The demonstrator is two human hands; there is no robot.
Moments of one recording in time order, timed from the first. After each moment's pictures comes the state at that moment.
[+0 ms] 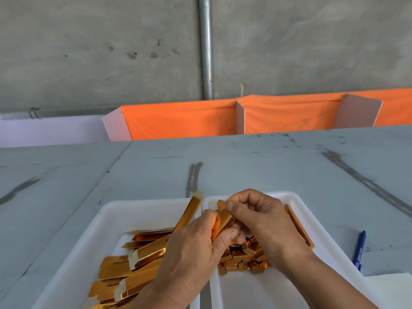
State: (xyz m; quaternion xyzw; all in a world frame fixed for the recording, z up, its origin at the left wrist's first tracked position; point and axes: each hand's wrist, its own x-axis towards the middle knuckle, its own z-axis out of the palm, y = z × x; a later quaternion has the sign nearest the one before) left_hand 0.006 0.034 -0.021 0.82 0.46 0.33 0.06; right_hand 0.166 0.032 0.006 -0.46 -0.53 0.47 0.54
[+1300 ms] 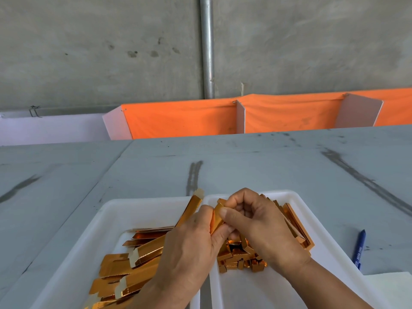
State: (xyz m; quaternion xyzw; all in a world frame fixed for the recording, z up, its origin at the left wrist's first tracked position) left_hand 0.006 0.037 -0.019 0.80 0.51 0.30 0.01; right_hand 0.158 0.025 0.007 -0.46 -0.57 0.44 0.52
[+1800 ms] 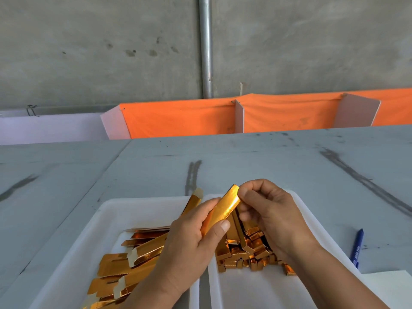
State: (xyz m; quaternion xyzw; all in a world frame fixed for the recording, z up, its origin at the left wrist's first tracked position) left_hand 0.002 0.035 -0.016 0.76 0.44 0.40 0.26; right_hand 0.177 0.039 0.006 -0.44 -0.46 0.48 0.60
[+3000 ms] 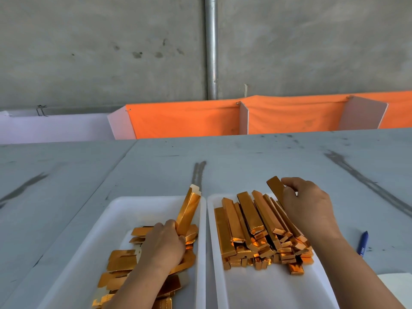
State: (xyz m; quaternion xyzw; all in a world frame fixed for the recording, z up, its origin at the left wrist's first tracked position) left_hand -0.039 0.080 -0.063 0.65 0.74 0.14 0.11; right_hand 0.223 0.060 0.001 -0.75 -0.51 0.08 0.41
